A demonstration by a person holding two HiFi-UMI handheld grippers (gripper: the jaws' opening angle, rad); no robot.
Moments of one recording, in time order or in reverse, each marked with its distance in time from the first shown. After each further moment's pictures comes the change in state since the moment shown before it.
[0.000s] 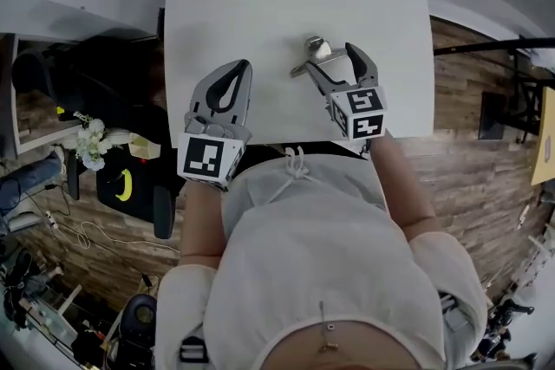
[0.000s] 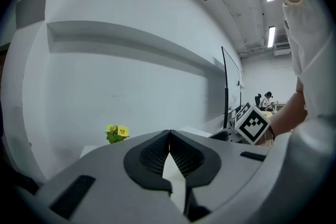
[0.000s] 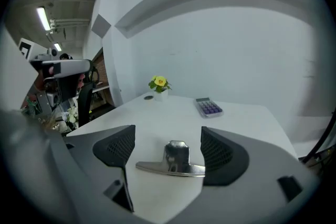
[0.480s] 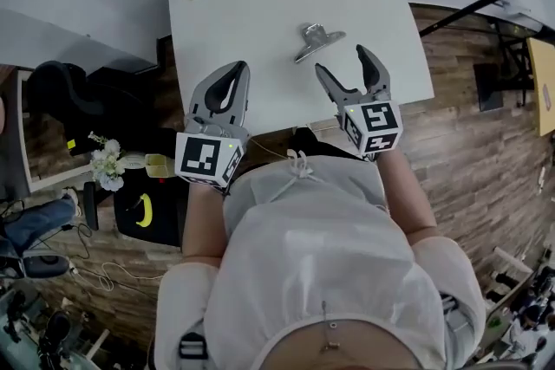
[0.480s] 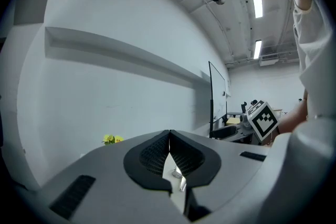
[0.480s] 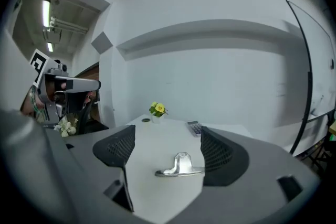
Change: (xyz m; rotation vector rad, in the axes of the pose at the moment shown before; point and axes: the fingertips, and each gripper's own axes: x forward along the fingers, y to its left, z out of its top) left arm -0.076 -0.019 0.046 0.015 -0.138 -0.137; right arm -0.124 0.052 0.041 0.001 -0.247 -0.186
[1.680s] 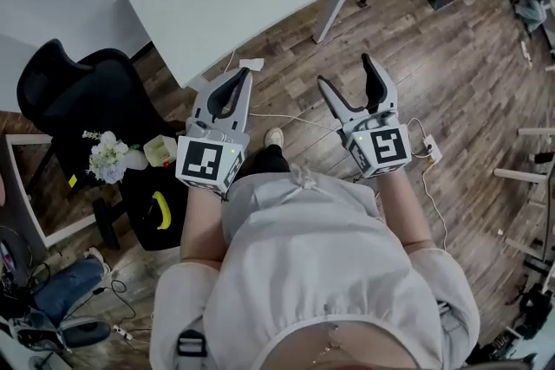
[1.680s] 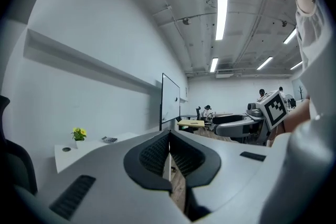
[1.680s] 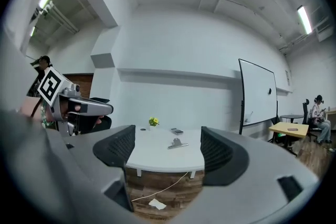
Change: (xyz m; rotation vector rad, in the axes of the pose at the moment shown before) left arm -0.283 -0.167 -0.008 0.044 -0.043 -0.455; right arm -0.363 0.227 -0.032 0.017 -0.230 -0.410
